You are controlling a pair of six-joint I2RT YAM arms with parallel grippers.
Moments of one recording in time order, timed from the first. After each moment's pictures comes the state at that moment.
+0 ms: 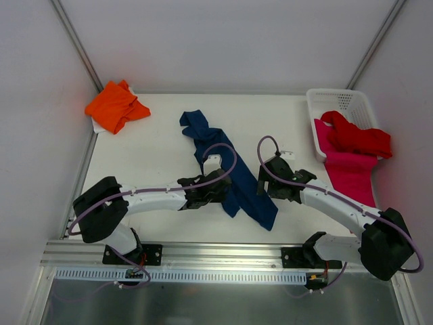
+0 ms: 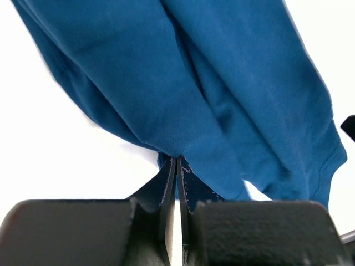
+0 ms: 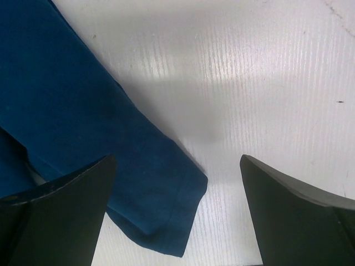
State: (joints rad) left arm -1.05 1.55 0.82 -0.17 -0.37 -0.93; right arm 0.68 1.21 0.74 -0.67 0.39 0.71
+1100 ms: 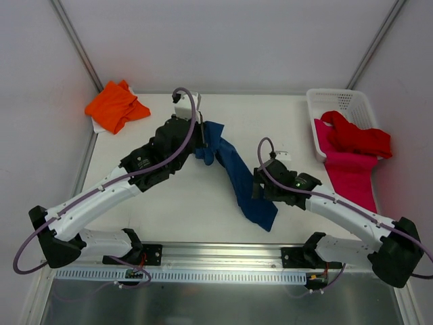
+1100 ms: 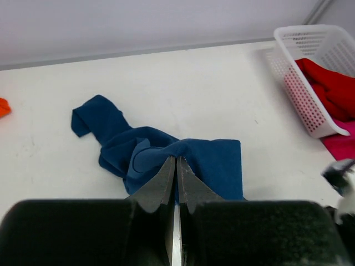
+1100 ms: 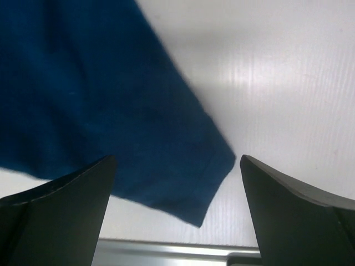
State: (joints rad) left arm -0.94 1.20 1.30 -0.33 -0.60 -0.28; right arm 0.79 1.12 0.77 -0.74 0.37 0.75
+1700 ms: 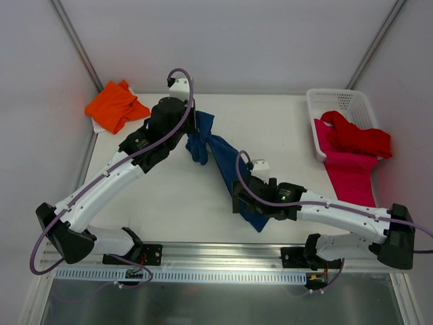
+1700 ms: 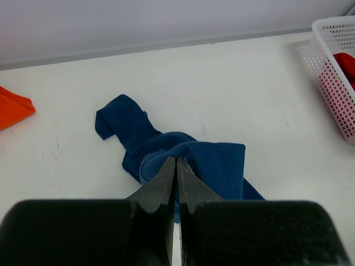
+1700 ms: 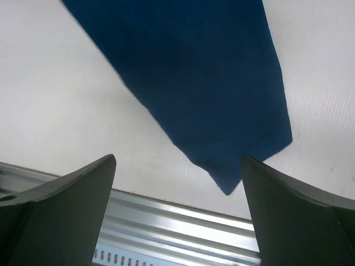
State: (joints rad) left arm -0.72 1.28 1.39 -0.40 -0.43 -0.23; right arm 1.18 1.16 0.96 -0.84 0.49 0.91
